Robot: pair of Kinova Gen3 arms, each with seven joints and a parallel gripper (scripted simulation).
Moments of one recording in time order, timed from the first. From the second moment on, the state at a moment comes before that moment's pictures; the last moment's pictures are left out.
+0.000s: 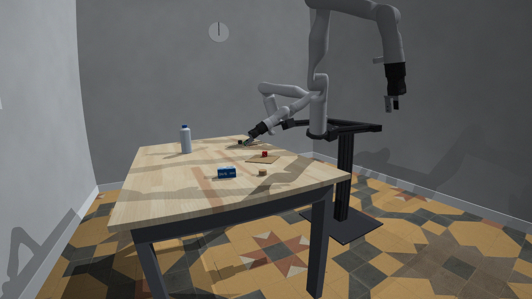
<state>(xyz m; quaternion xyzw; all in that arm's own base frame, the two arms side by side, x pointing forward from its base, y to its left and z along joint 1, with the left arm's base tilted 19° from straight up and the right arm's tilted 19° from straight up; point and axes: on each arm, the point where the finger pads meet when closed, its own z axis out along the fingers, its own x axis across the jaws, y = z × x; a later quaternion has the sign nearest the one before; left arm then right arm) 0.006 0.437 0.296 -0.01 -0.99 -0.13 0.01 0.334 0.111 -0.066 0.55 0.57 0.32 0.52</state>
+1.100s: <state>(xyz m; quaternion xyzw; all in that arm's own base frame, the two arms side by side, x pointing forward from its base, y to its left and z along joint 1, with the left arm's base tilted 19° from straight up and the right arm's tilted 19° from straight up) 0.006 0.437 0.296 -0.01 -0.99 -0.13 0.01 0.335 0.109 -0.073 0.55 0.57 0.32 0.52</state>
